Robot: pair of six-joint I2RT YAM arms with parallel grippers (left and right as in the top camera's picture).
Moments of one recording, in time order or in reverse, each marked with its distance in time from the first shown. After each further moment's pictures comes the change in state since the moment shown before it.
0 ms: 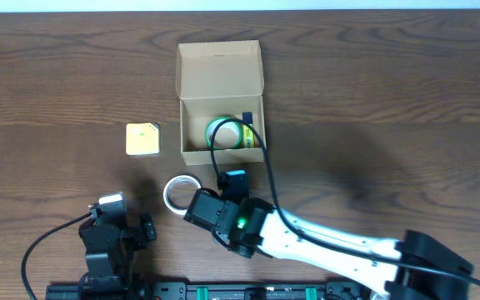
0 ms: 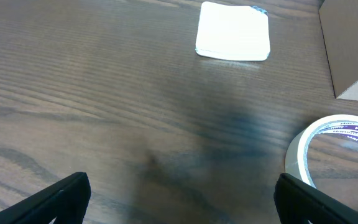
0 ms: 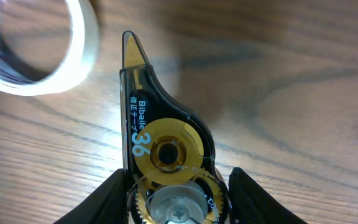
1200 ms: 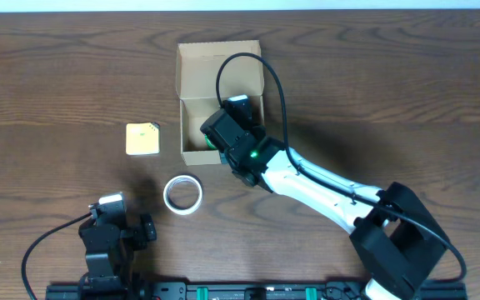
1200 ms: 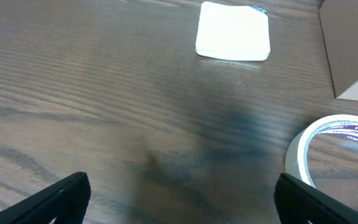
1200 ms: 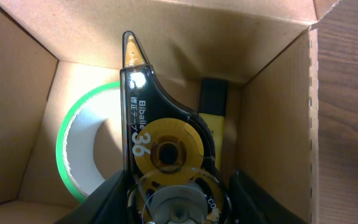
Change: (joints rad) left arm 0.000 0.000 0.000 0.000 0.000 0.000; right arm -0.340 0.183 0.122 0.388 0.195 -0.499
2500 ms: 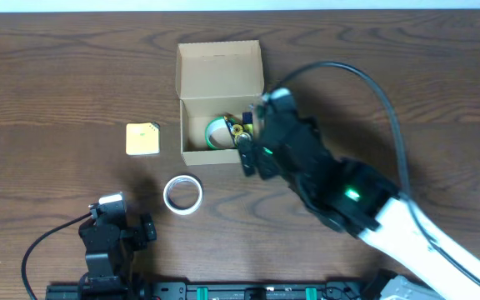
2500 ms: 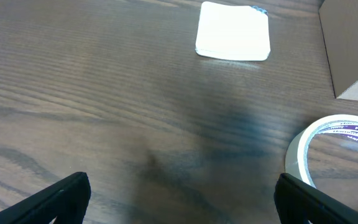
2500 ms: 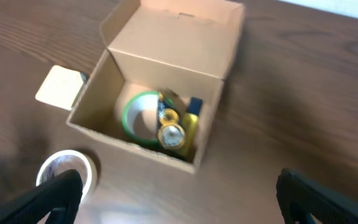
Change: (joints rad) left arm 0.000 0.000 0.000 0.000 0.000 0.000; right arm 0.001 -0.595 0.011 -0.368 -0.087 -0.160
